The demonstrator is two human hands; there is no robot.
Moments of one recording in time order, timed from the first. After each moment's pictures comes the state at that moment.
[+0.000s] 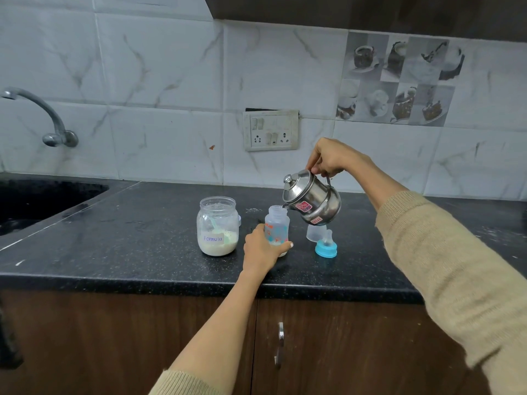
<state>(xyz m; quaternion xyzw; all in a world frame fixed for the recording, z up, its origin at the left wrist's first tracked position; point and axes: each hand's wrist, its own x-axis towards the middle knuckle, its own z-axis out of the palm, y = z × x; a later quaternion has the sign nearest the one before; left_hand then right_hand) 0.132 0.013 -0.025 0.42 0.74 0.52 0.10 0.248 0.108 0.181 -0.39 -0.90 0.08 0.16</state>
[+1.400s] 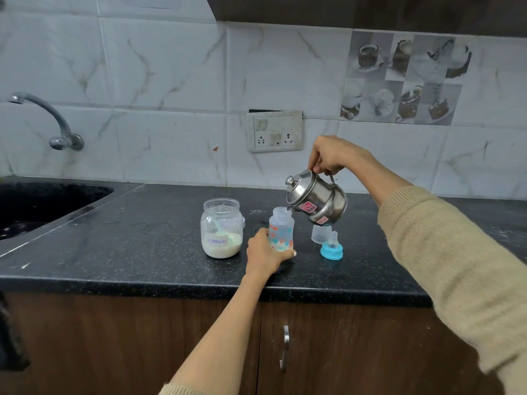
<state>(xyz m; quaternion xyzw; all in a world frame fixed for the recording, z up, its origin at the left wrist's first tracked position) 0.133 0.005 -0.023 0.41 0.74 0.52 0.12 0.239 0.104 0.187 -0.38 -0.91 0.02 0.14</state>
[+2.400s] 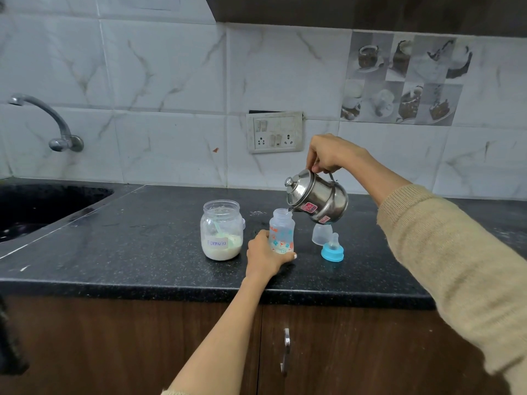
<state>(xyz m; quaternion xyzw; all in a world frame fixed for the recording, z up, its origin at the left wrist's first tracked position) 0.134 0.004 -0.021 0.41 0.74 0.51 0.12 0.234 0.104 0.190 -0.37 -0.92 -0.03 0.14</state>
